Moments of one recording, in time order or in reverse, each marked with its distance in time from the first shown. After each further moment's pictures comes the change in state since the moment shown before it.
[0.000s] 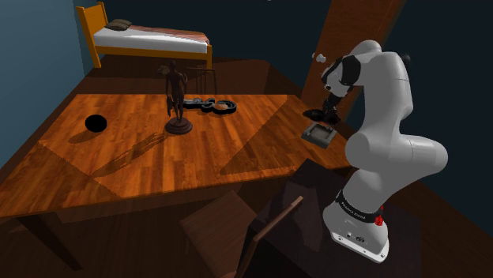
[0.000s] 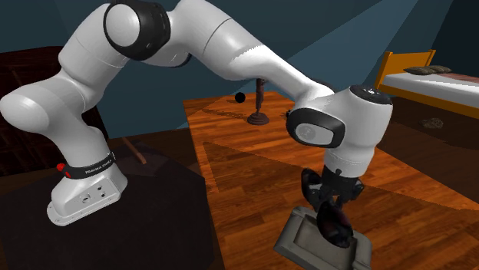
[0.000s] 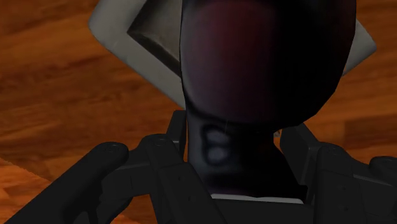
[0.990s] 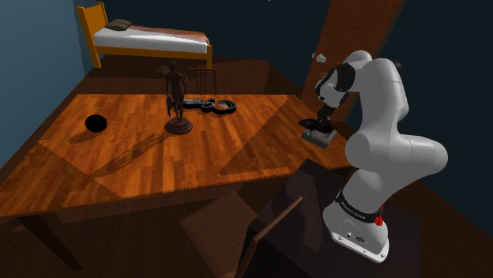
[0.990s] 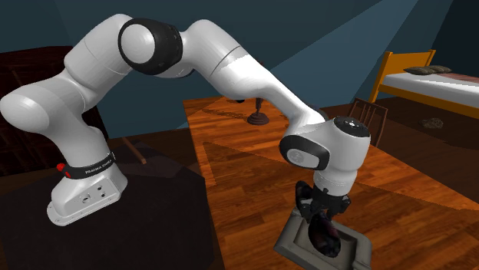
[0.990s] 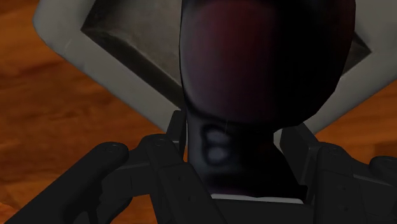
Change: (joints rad) arm 0.004 0.094 0.035 -0.020 0.036 0.114 -0.016
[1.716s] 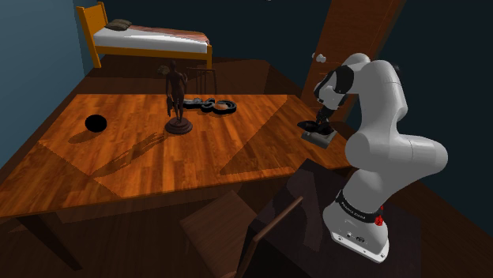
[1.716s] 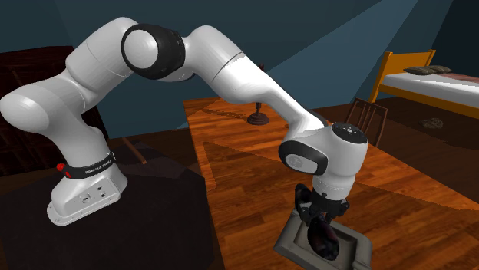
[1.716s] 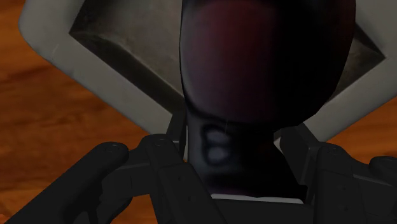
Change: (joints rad) arm -0.005 0.029 0.008 0.013 0.007 0.018 -0.004
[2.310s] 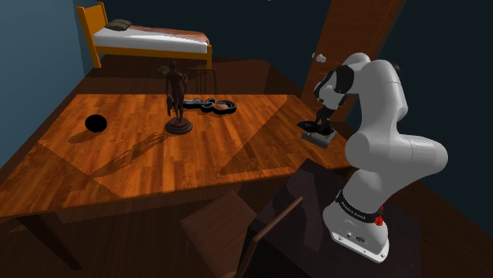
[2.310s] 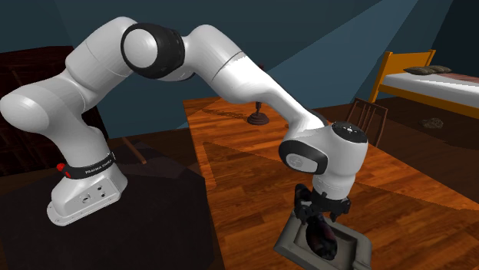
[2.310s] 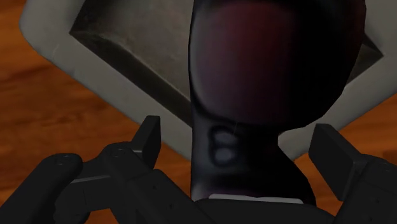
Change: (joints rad) arm 0.001 -0.004 -0.001 -0.003 -0.001 -0.002 0.000
